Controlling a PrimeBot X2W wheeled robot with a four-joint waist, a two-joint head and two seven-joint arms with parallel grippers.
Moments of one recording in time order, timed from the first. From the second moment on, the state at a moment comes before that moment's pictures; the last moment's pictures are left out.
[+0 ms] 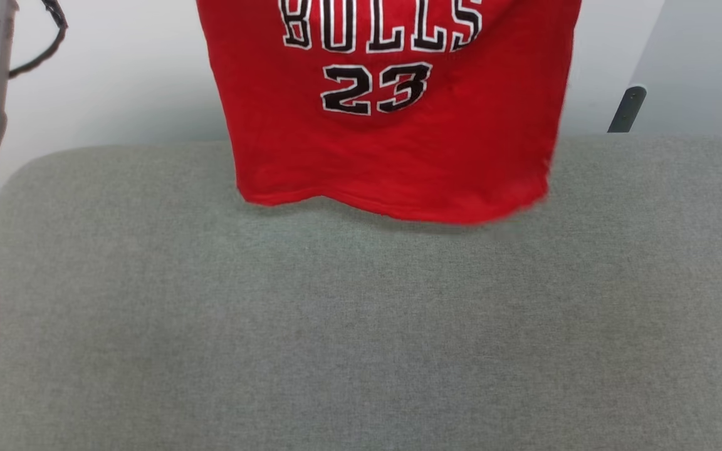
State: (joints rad) left arm -1.62 0.36 -0.53 1.05 -0.62 -0.09 0.22; right arm -1.61 -0.34 0.76 1.03 0.58 0.13 -0.02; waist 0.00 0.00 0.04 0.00
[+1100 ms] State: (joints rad) left arm -2.07 0.24 -0.36 0.97 -0.66 -0.03 -0.26; right arm -1.91 -0.45 0.33 0.74 -0.18 0.13 -0.26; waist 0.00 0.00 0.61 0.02
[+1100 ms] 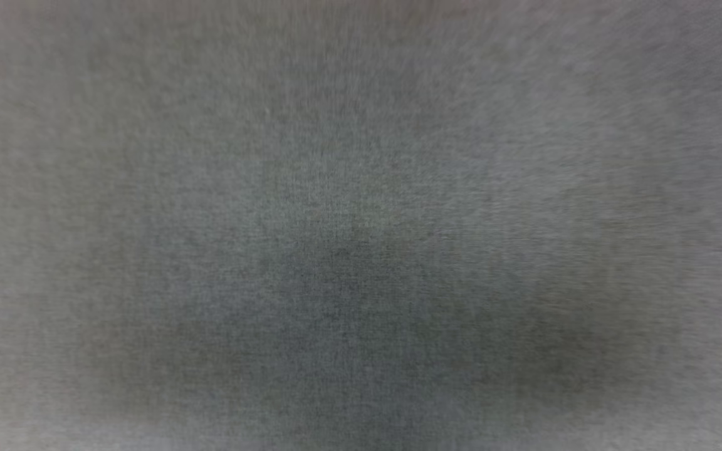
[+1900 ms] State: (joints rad) left arm -1.70 0.19 -0.18 0.98 -0.48 -0.12 -0.26; right arm -1.60 -0.45 0.33 0.69 -0.17 0.13 -0.26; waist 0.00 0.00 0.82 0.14
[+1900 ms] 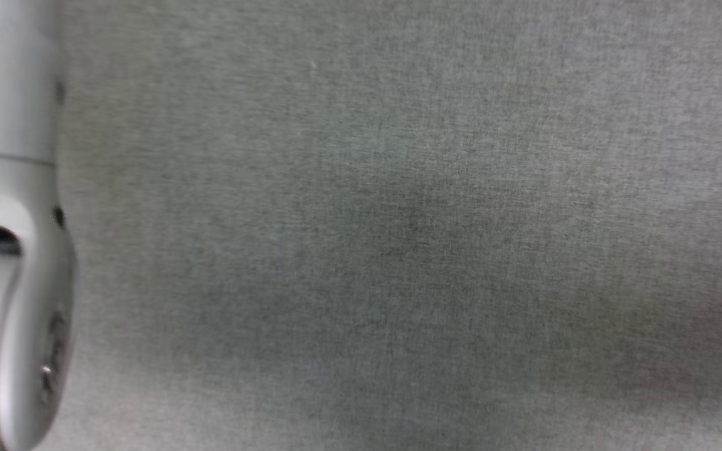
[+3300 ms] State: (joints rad) left arm -0.06 0.59 -0.45 0.11 -0.81 0.12 -0.04; right arm -0.02 -0.88 0.39 0.08 0.75 0.13 0.05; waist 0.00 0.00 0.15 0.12
